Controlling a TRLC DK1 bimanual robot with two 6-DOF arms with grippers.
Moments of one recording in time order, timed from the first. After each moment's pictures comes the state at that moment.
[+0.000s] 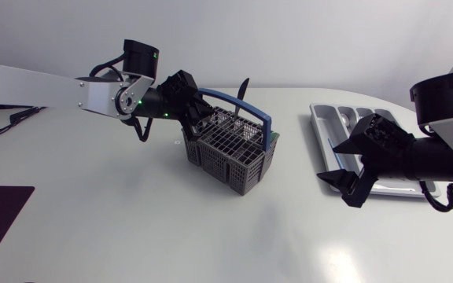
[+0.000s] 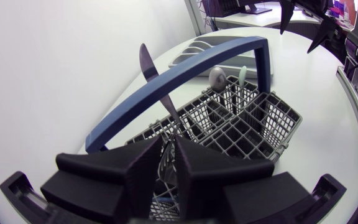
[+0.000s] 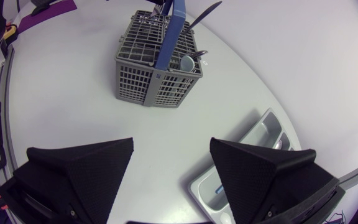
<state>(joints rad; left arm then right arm) -0.34 1.93 1.31 0.03 0.53 0.73 0.12 1.13 0.73 -0.43 -0.30 -0.74</state>
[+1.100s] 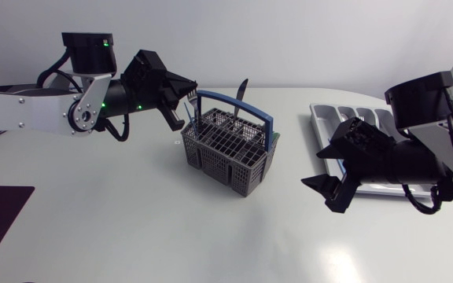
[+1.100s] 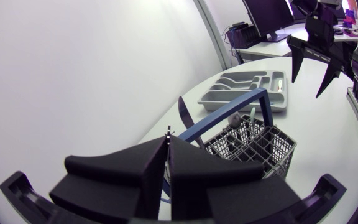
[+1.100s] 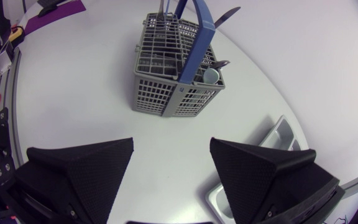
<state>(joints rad) -0.30 1.67 1.06 0.35 0.52 0.60 0.25 1.14 0.73 -0.43 -0.25 -0.65</state>
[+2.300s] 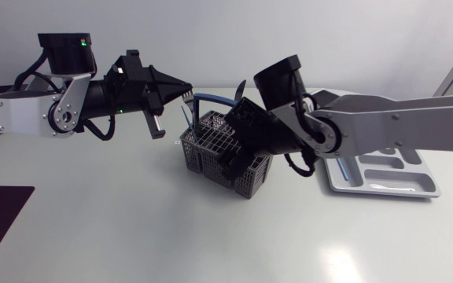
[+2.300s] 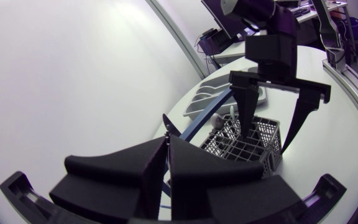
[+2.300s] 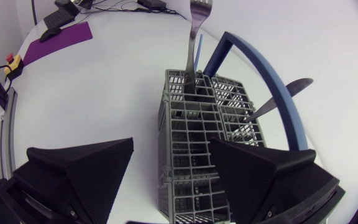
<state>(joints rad) -0.22 1.62 1.01 0.35 0.78 0.82 0.63 1.66 1.06 -0.12 -0.12 -0.35</state>
